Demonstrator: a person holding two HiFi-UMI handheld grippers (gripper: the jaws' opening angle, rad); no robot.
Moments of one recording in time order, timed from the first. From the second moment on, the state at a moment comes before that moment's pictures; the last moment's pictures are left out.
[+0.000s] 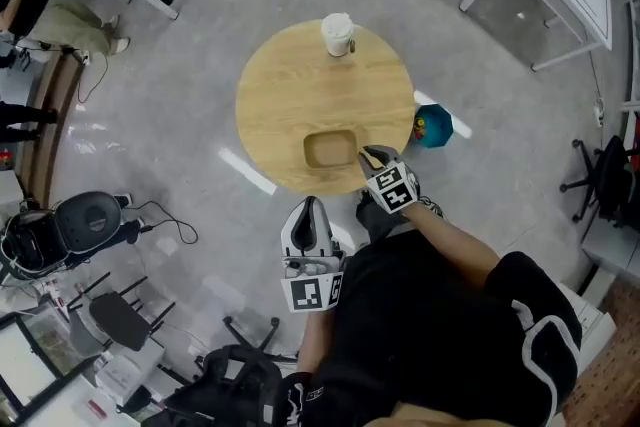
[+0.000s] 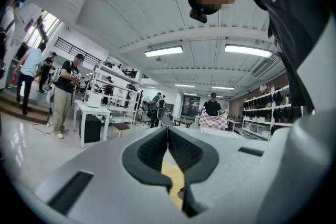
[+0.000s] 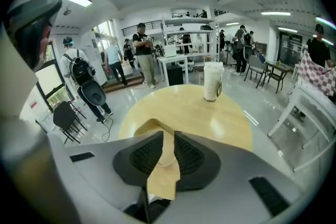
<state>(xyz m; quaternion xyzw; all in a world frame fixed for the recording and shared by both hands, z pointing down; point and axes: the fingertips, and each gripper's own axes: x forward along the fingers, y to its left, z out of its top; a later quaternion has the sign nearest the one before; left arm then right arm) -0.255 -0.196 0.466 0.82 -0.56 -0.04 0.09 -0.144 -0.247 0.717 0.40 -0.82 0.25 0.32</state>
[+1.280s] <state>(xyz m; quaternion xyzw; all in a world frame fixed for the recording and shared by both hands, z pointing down) -0.241 -0.302 0.498 0.82 -0.56 0.00 0.14 -0.153 -0.298 0.851 0.33 -0.75 0.39 0.41</state>
